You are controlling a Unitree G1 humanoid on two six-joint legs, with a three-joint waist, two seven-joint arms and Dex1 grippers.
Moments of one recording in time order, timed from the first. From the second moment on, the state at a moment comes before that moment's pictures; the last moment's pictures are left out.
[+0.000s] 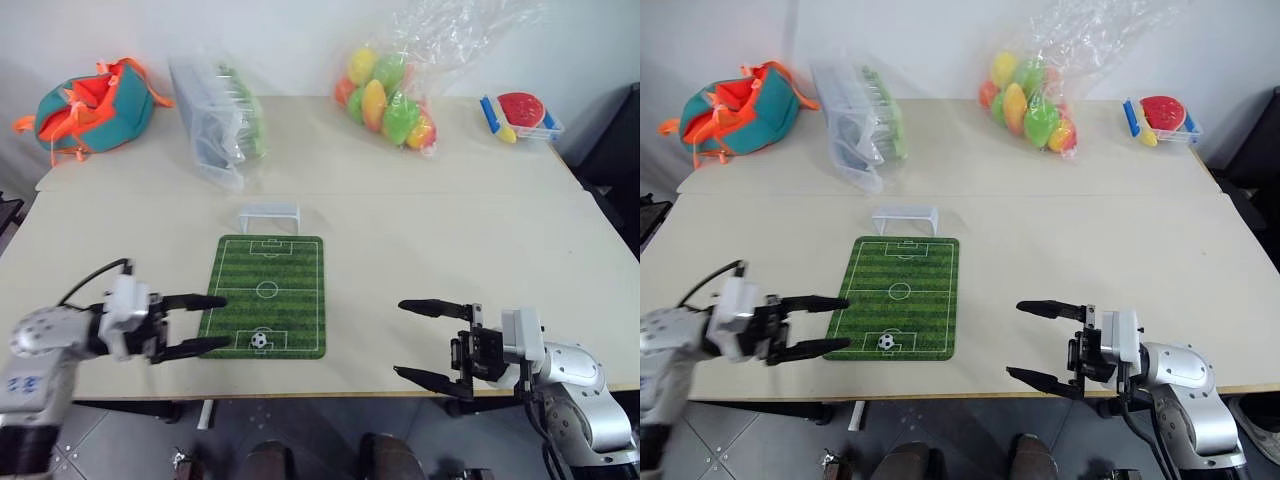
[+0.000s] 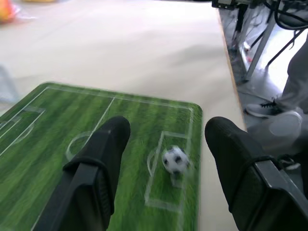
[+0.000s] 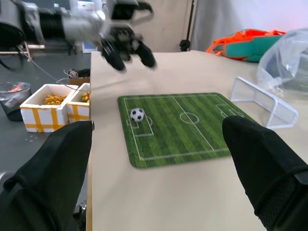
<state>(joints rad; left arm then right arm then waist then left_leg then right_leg) 0.00 0.84 0.30 -0.08 -0.61 0.08 -1.37 0.03 -0.59 -0.11 -0.28 0.62 -0.05 1.28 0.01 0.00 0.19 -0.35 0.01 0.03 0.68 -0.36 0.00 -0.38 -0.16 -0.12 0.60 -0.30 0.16</state>
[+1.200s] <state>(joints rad) -0.29 0.56 0.02 0.29 -0.37 -0.09 -1.27 0.06 -0.56 -0.13 -0.20 0.56 -0.16 1.24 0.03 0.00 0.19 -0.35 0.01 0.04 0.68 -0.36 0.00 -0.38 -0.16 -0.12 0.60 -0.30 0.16</state>
